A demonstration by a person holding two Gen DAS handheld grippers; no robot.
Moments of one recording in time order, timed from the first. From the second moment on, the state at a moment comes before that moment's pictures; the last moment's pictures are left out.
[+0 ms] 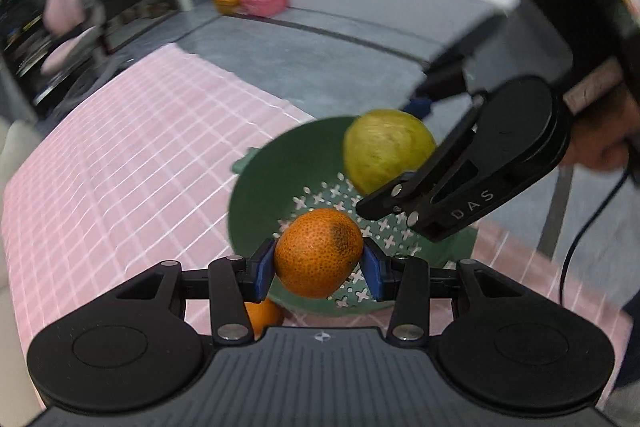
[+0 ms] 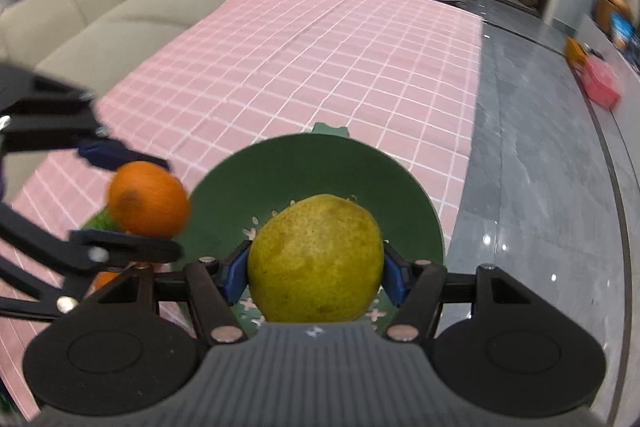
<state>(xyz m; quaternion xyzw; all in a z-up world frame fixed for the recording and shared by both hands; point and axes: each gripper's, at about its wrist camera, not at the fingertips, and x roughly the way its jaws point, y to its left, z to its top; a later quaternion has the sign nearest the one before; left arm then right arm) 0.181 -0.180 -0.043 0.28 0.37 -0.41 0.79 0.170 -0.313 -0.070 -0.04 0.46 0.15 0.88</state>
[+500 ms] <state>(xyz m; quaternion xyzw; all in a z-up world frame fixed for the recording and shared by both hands) 0.223 -0.231 -0.101 0.40 0.43 -0.51 0.62 0.200 -0.303 -0.109 -0.15 0.51 0.23 0.82</state>
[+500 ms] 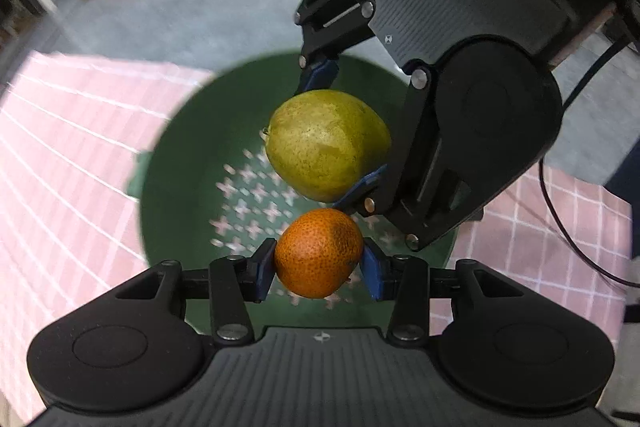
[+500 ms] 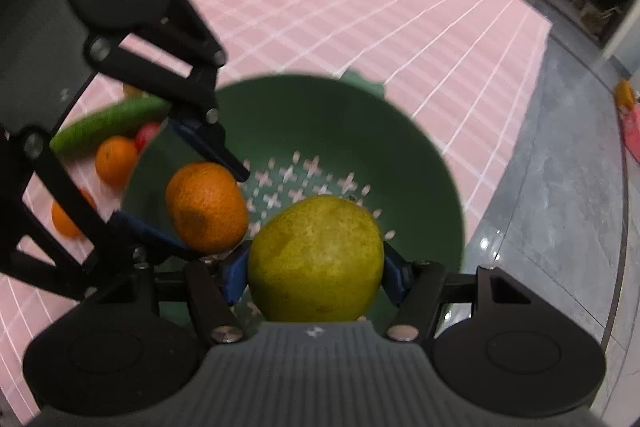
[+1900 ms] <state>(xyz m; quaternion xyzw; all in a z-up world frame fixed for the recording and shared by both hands) 0.105 -0.043 -0.057 0.06 0.45 -0.23 0.86 0.094 -0.270 -0.037 0.01 0.41 0.14 0.90</state>
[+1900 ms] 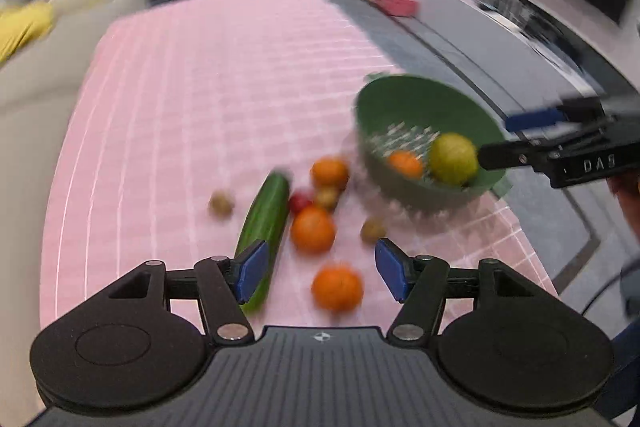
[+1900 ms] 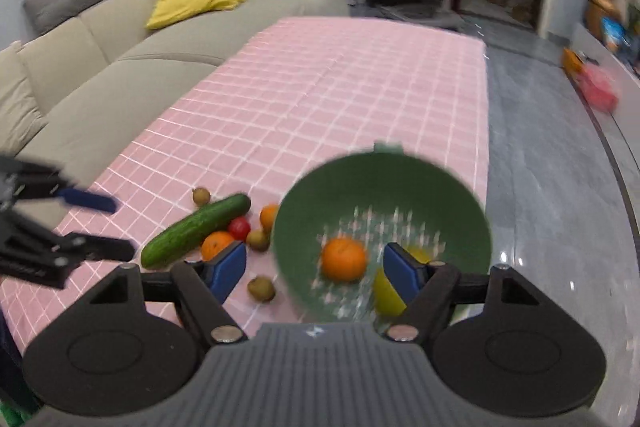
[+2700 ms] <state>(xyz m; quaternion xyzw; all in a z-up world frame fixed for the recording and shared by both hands) 0.088 0.010 -0.096 0.01 0.48 -0.19 0.86 0.054 -0.192 -0.114 0.05 0.44 0.04 0.89</state>
